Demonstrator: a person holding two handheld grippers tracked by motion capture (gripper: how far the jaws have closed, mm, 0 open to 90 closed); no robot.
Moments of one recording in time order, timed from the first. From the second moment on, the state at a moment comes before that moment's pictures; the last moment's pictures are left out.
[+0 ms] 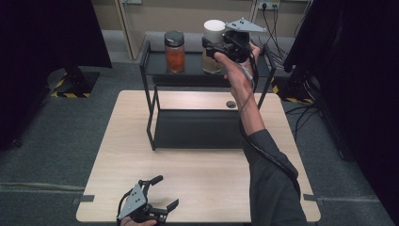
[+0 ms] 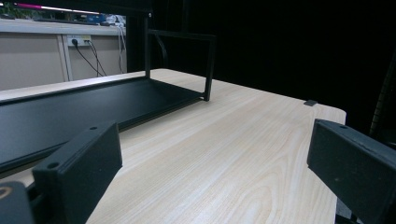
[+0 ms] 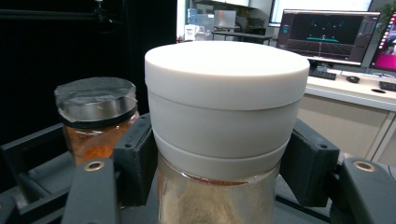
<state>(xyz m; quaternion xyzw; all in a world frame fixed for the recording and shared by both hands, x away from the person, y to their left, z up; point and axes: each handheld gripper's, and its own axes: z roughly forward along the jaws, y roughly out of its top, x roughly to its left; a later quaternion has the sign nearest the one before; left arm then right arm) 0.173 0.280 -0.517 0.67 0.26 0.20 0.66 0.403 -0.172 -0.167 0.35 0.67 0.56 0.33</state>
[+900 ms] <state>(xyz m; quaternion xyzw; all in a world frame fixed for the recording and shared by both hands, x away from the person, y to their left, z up) 0.173 0.279 -0.517 0.67 0.26 0.20 0.66 0.409 -0.180 -0.176 0.35 0.67 0.56 0.33</state>
